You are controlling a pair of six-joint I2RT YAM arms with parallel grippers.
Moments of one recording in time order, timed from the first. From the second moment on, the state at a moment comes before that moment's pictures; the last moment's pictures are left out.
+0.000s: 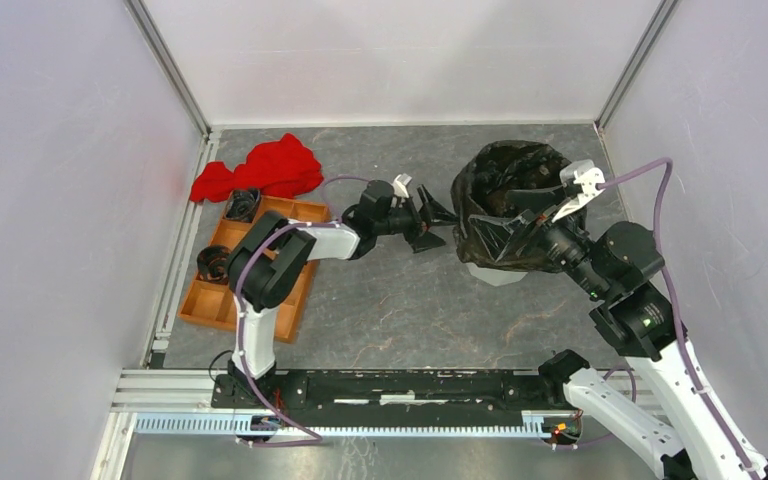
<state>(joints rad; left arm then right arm) -0.64 2.00 1.09 0.55 0.59 -1.28 0.52 0.66 1.00 -0.28 -0.15 0.22</state>
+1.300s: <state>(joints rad) -0.89 2.62 1.99 0.51 0.45 -1.51 0.52 0.50 0.82 -0.23 -0.22 0.31</state>
